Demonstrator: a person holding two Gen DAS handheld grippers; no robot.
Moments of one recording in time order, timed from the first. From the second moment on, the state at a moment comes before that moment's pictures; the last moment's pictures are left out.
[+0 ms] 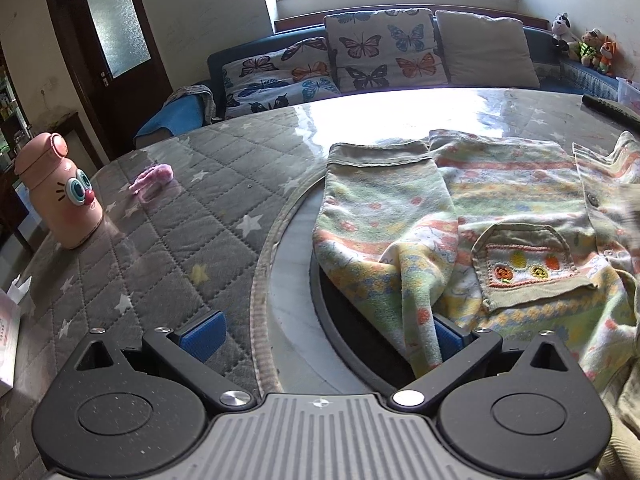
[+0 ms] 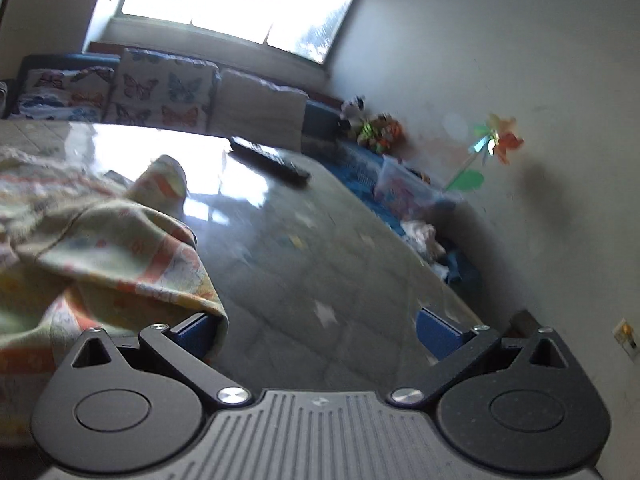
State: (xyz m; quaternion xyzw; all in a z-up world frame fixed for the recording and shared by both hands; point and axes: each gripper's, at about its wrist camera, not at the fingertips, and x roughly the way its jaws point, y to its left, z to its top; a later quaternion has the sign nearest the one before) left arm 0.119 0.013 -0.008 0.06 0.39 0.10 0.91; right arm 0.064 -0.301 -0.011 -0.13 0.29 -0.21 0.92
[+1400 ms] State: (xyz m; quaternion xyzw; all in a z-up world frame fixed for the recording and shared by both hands) left arm 0.114 0.005 -0.003 0.08 0.39 0.12 0.91; right arm 0.029 -0.347 -0.019 -0.12 0.30 -0.21 0.92
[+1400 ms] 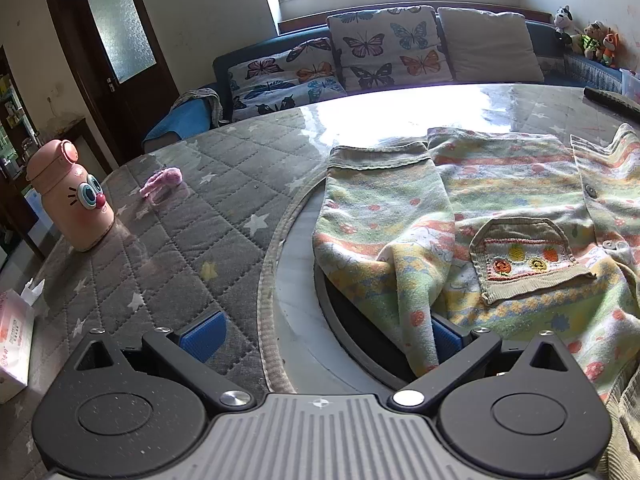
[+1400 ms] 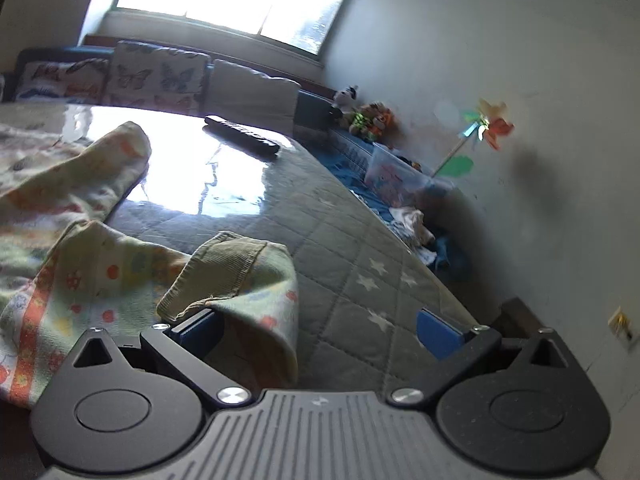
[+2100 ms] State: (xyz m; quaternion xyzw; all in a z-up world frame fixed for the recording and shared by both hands) left arm 0.117 0.001 0.000 0.09 0.39 0.12 0.91; right arm 0.018 -0.394 -0.002 -0.05 0.27 -0.27 0.92
